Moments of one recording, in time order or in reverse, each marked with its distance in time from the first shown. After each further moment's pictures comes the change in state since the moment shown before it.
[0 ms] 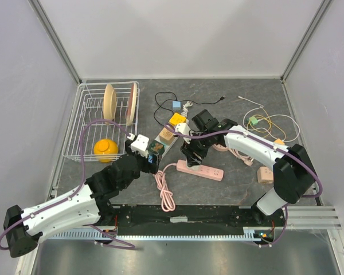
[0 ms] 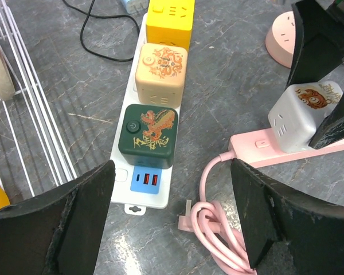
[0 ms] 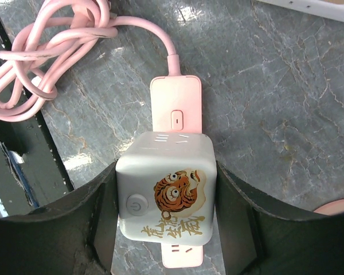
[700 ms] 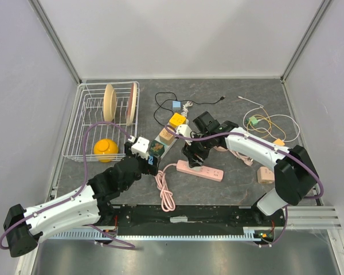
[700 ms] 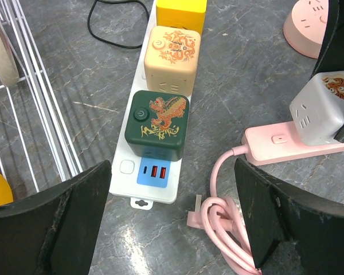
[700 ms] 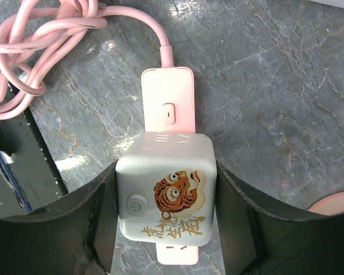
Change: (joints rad) left arm 0.000 0.007 -0.064 0.039 -0.035 0.000; right arm 0.000 -0.017 -0.039 0.030 0.034 0.000
